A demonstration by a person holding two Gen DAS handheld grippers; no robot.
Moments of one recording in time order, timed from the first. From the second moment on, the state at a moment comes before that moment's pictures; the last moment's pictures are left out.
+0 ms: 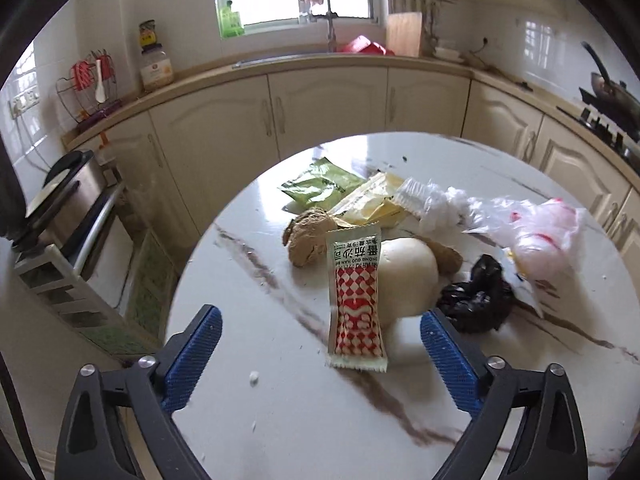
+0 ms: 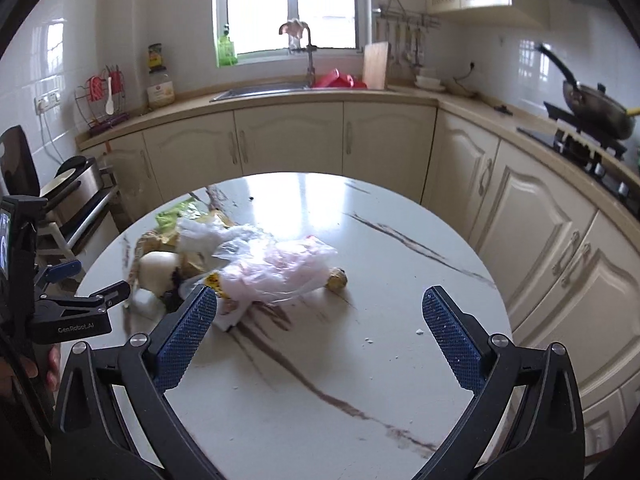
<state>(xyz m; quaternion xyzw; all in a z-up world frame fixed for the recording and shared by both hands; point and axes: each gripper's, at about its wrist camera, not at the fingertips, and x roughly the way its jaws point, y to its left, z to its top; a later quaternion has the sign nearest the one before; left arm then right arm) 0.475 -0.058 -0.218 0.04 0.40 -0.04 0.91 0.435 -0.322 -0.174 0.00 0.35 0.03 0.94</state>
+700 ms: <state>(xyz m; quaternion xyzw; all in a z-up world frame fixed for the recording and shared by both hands) 0.463 -0.025 -0.215 -0.02 0.39 -0.14 0.91 0.528 -0.303 -0.231 0.07 0.44 0.08 0.89</state>
